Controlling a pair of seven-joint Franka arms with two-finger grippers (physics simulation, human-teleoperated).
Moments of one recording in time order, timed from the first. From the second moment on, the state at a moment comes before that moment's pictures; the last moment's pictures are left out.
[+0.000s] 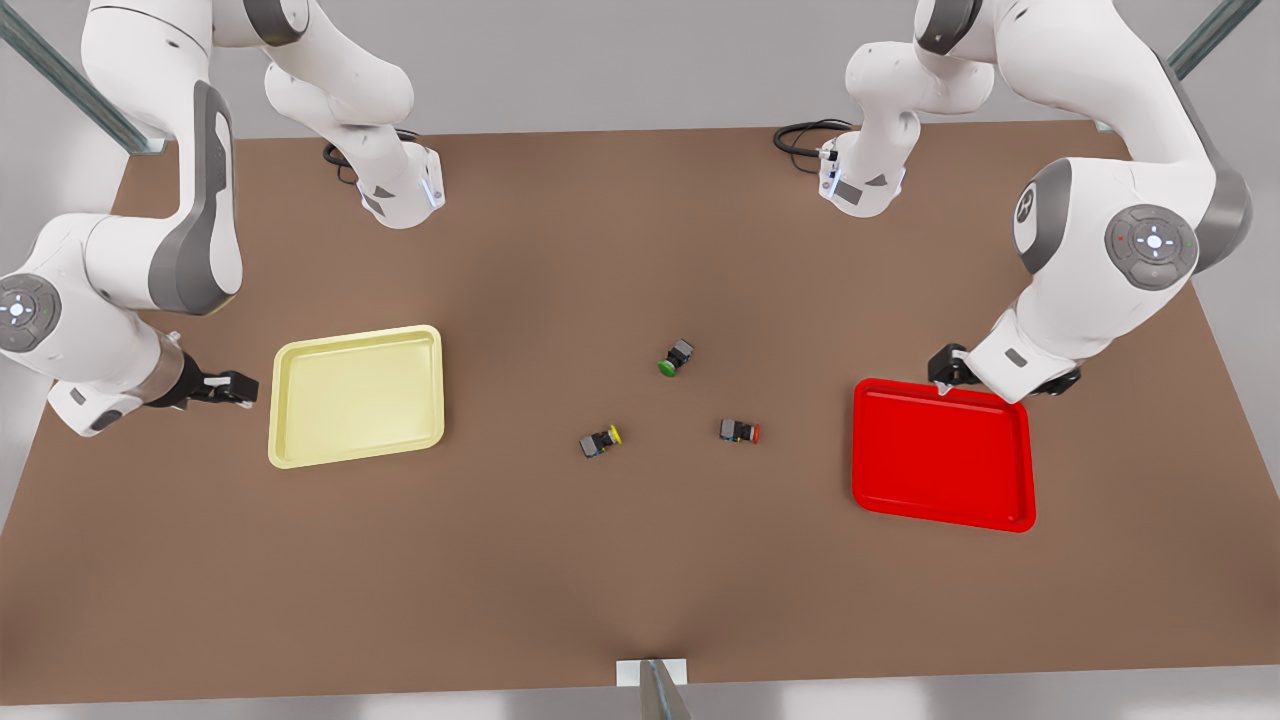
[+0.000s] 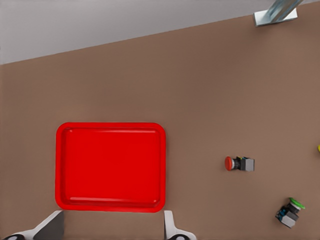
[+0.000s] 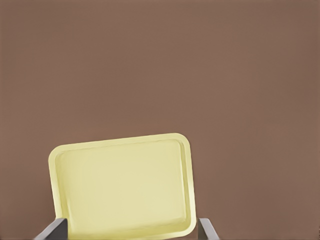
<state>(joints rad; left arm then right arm) -0.19 0.32 0.01 -1.20 0.07 1.55 -0.01 -0.09 0.19 0.03 -1.57 -0.10 1.70 -0.07</state>
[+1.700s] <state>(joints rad) -0.57 0.75 0.04 -1.63 -0.04 2.30 -1.77 0.47 0.81 0.14 -1.49 -0.10 2.33 -1.41</state>
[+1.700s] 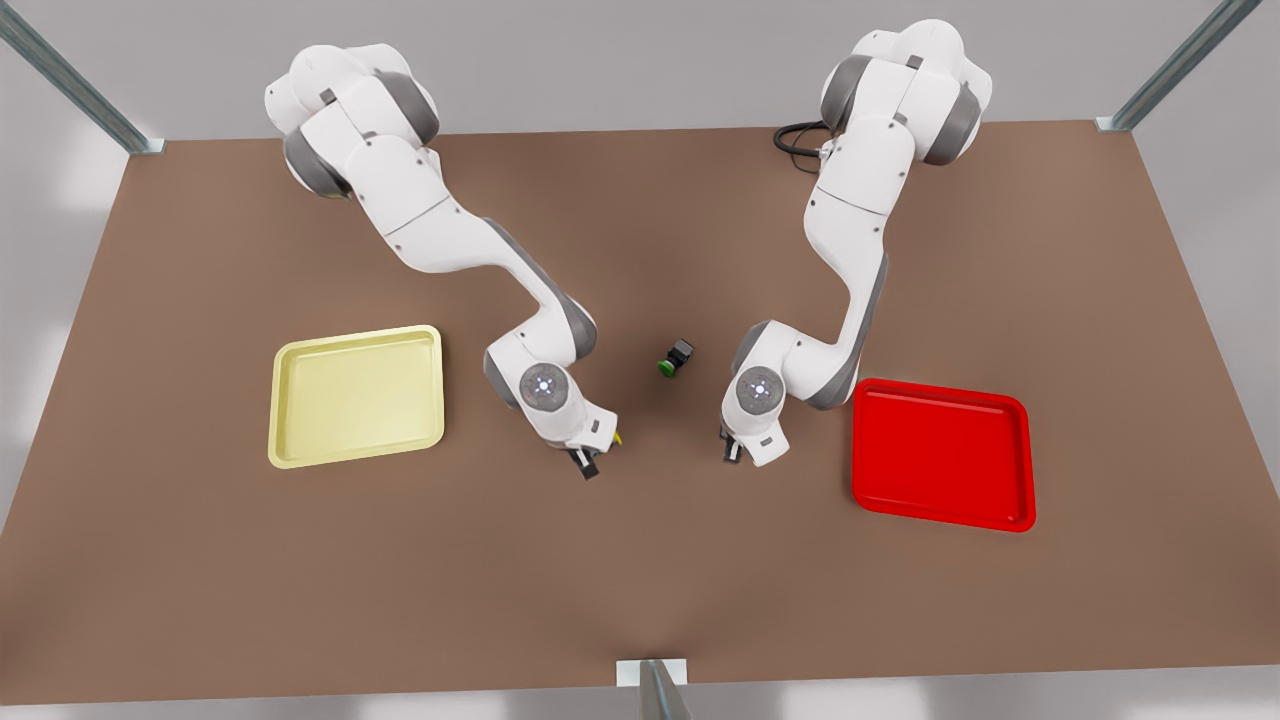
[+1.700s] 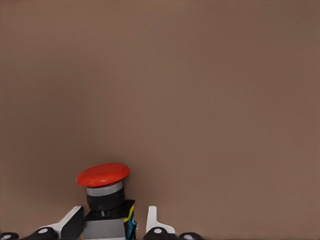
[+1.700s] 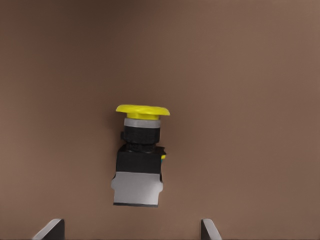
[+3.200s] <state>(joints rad) -0.32 0.68 0.43 -1.66 -0.34 2.15 -0.64 0.53 0.86 0.11 -1.48 -0.10 2.39 -1.39</state>
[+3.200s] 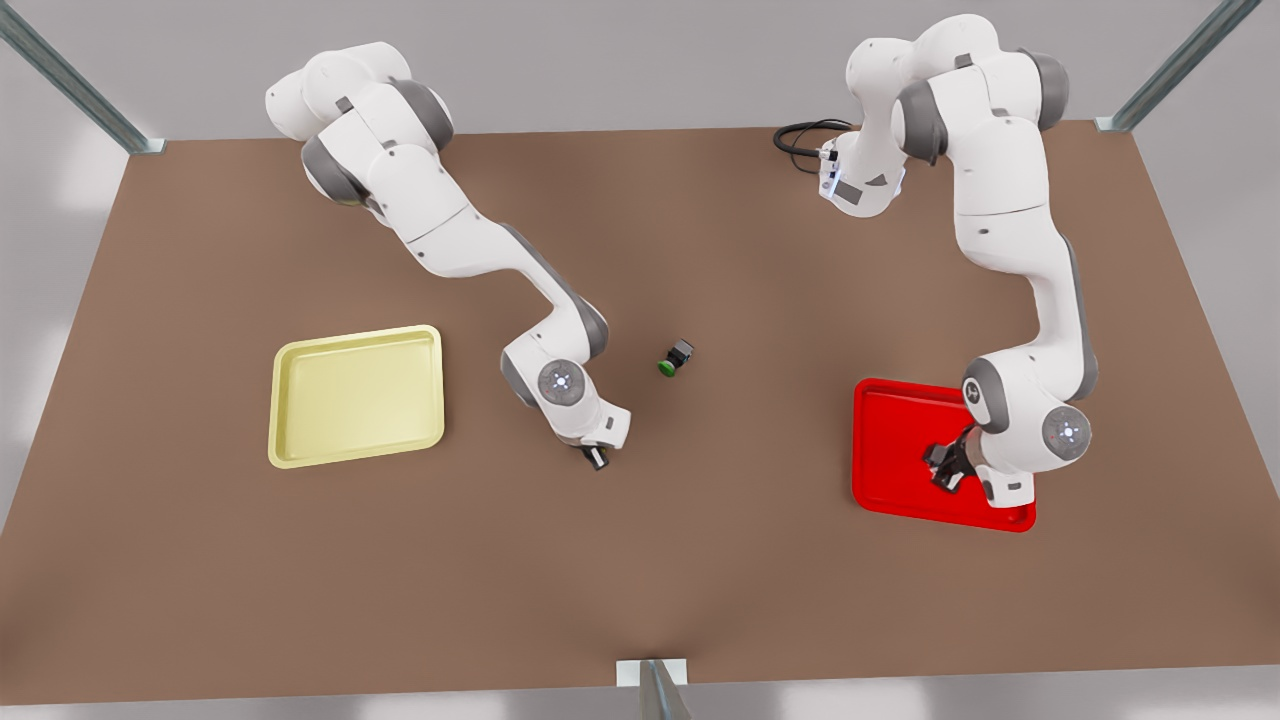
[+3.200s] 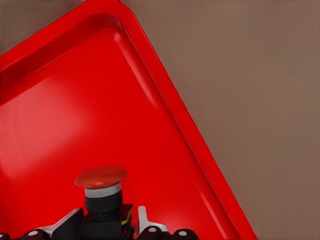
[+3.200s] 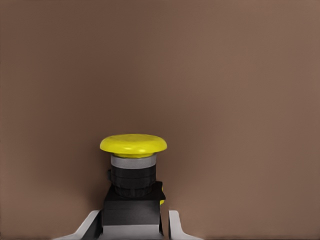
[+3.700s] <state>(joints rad) -0.37 0.54 0.41 -1.50 -0.05 1.94 -0.40 0.53 0.85 0.11 -1.48 -0.10 2.39 -1.40</state>
